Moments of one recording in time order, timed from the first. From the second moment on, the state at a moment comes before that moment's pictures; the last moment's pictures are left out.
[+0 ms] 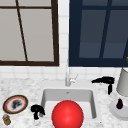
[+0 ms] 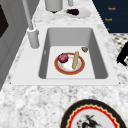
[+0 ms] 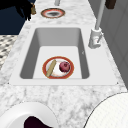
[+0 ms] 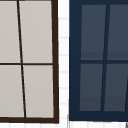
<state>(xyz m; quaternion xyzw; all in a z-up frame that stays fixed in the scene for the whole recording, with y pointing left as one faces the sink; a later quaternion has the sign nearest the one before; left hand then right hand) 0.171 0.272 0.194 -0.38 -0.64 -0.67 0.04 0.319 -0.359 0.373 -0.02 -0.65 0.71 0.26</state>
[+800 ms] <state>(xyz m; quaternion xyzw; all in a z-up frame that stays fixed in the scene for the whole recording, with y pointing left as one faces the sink) 0.171 0.272 0.194 -0.38 -0.64 -0.67 0.04 0.334 -0.349 0.344 -0.15 -0.61 0.68 0.37</state>
